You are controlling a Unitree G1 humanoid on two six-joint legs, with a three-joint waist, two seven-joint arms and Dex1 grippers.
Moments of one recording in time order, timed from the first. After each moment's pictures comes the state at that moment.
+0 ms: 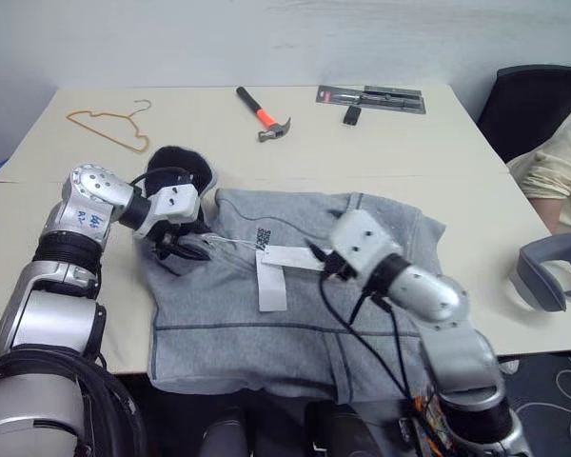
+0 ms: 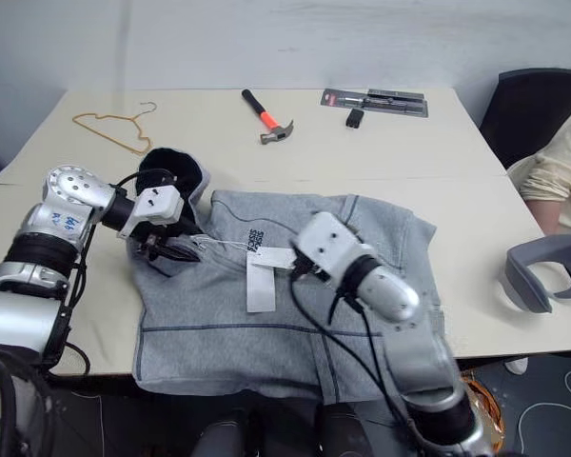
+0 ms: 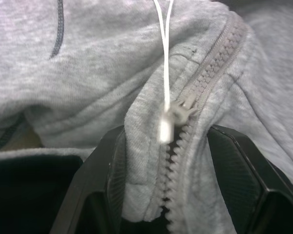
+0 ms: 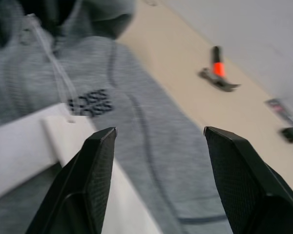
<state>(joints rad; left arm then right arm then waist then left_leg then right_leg) -1.05 0.78 -0.34 0.86 -0.03 -0.17 -1.50 -0.39 -0.24 0.34 -0.61 -0.26 0.84 0.58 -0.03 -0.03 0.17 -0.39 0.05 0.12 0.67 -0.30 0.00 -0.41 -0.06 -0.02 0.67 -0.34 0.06</state>
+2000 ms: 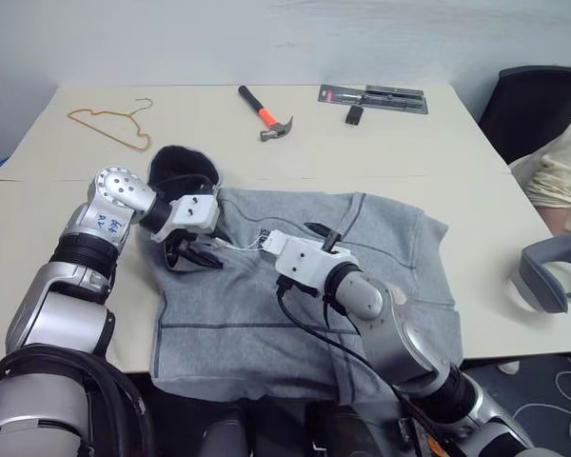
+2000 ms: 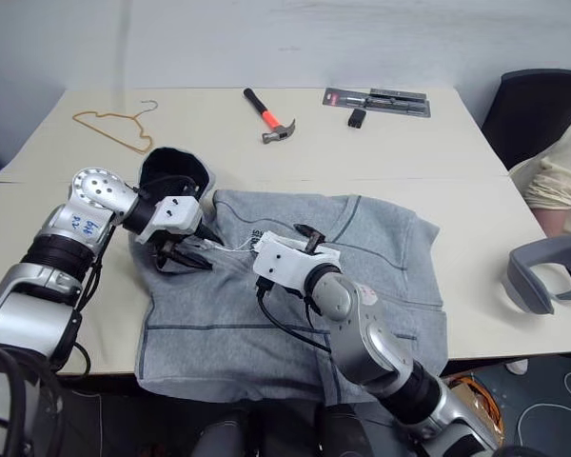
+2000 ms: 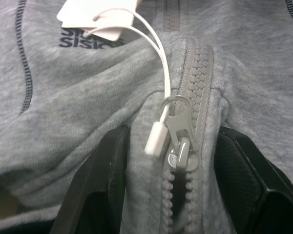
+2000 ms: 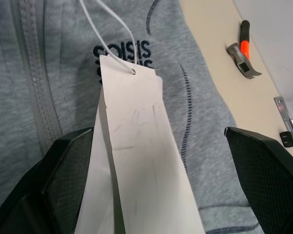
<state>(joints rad) -1.08 0.70 -0.38 0.91 -0.03 -0.26 -1.50 -0.49 -0.30 0.61 -0.38 -0.54 0.80 0.44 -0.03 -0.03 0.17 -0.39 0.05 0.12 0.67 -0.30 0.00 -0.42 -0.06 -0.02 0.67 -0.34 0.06</state>
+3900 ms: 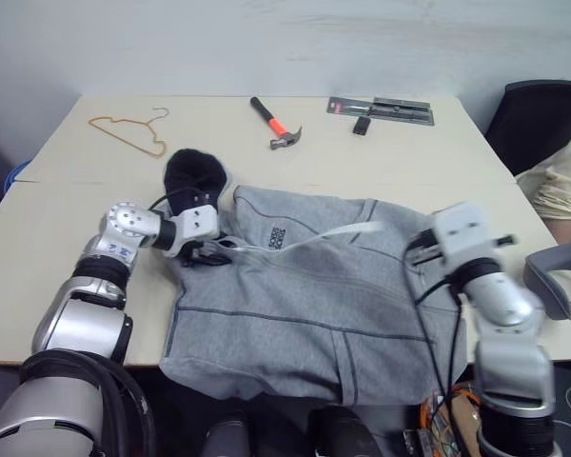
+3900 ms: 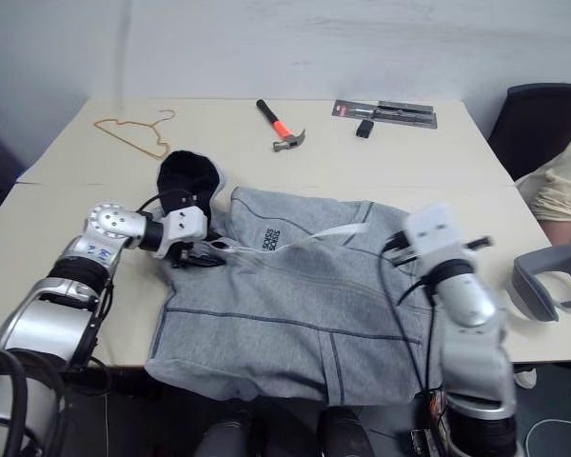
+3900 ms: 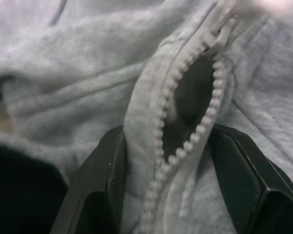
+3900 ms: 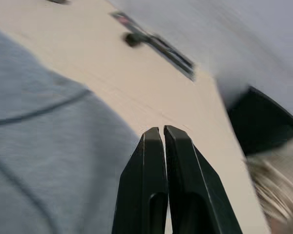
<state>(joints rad) -1.02 0.64 -0.29 1.19 0.10 -0.42 -1.16 -0.21 -0.34 -0.25 -0.60 -0.30 0.75 0.36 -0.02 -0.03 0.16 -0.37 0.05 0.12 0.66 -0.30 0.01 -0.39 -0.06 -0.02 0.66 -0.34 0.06</state>
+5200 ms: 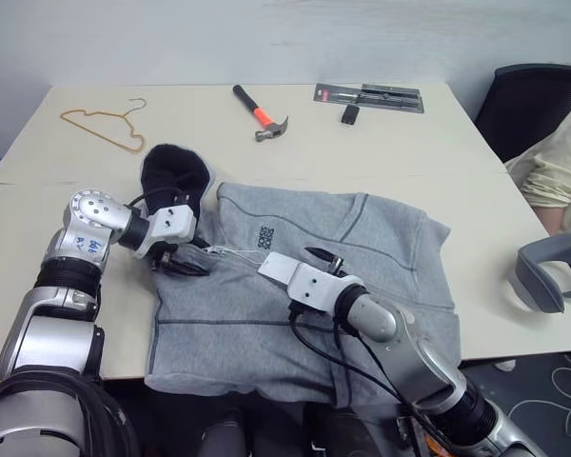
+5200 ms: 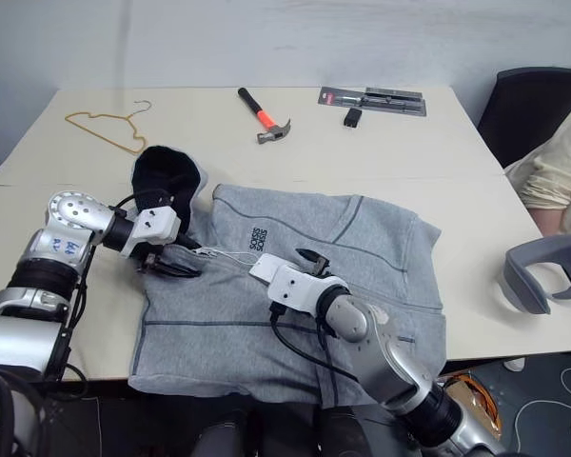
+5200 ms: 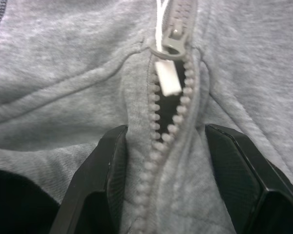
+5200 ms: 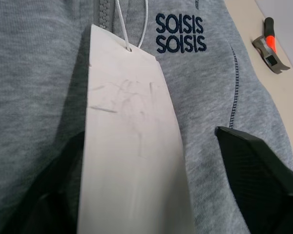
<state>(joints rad) -0.92 0.73 -0.18 0.87 0.05 -0.26 -1.49 -0.34 -0.40 0.57 -0.42 -0.41 0.58 0.39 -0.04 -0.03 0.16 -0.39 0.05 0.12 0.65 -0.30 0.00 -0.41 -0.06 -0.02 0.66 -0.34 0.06</state>
